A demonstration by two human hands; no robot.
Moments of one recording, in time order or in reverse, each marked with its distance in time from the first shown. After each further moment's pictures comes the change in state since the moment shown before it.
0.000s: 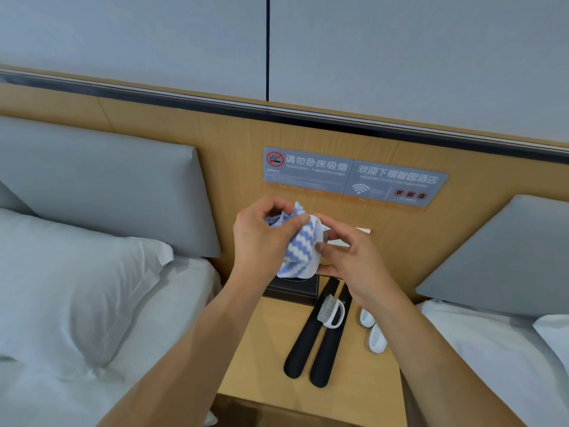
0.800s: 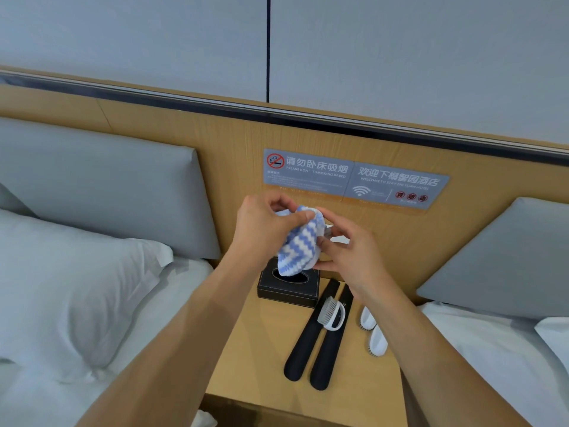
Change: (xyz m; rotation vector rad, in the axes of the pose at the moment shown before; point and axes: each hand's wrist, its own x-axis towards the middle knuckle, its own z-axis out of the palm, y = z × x) left_hand 0.028 0.008 -0.002 0.046 -0.190 -0.188; right_hand 0.013 -0.002 0.003 -0.093 0.068 -0.037
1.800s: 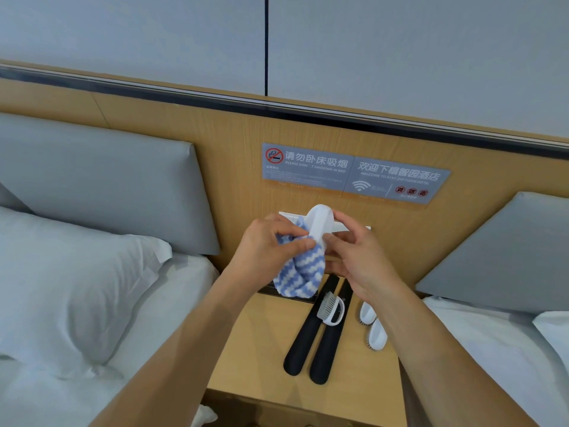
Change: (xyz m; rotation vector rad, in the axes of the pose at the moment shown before) left_hand -0.026 -0.025 0.000 0.065 -0.209 0.073; right_hand 0.003 0.010 -0.007 0.202 0.024 0.177
